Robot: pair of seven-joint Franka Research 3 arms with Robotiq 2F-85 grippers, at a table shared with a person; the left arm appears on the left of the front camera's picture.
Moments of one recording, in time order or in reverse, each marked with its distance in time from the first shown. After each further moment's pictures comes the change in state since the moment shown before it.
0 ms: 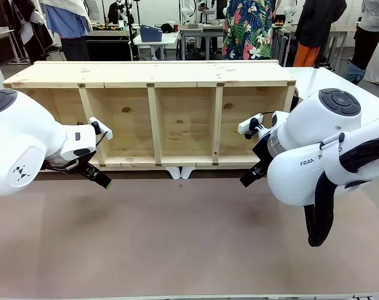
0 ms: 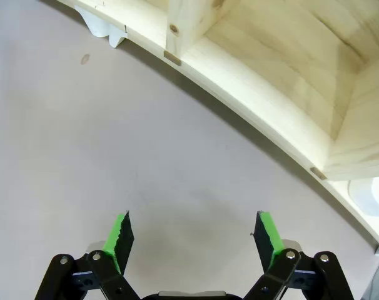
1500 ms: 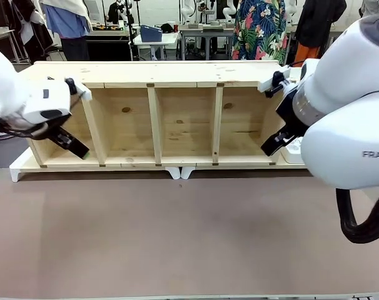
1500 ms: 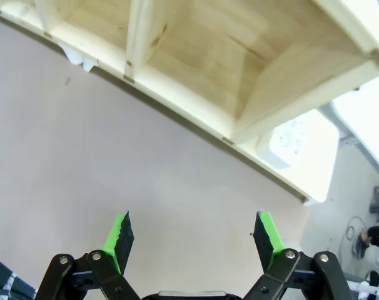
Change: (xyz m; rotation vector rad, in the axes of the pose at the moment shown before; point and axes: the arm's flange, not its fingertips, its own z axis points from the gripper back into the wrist) left arm 0.018 0.003 0.141 0.141 -0.047 -0.027; right arm 0.018 0.004 0.150 -0.219 -0.019 -0.043
